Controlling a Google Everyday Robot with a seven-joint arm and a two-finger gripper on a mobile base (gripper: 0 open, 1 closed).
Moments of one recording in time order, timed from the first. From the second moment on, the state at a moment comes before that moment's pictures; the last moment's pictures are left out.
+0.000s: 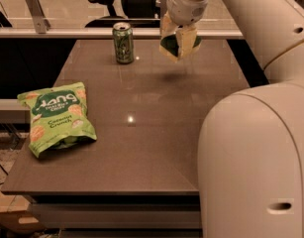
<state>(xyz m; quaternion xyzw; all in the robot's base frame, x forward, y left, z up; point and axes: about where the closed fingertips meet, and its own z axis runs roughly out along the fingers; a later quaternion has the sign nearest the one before) 0.696 -0.080 0.915 -0.86 0.49 -0.04 0.14</state>
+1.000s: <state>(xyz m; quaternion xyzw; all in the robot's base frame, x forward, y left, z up) 0.709 -0.036 0.882 -0.88 0.45 -0.01 0.13</state>
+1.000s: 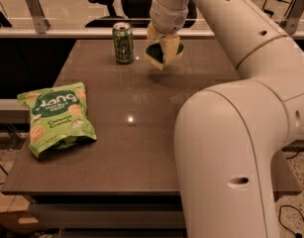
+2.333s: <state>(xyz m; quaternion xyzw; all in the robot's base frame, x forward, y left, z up) 0.710 -0.025 0.849 -0.88 0.45 0.03 0.13</state>
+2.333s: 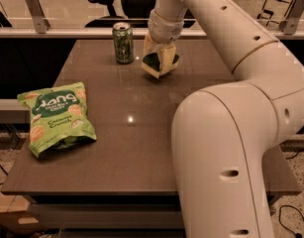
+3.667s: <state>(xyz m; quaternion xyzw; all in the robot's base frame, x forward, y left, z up) 0.724 -0.017 0.839 -0.89 0.44 0.04 0.13</state>
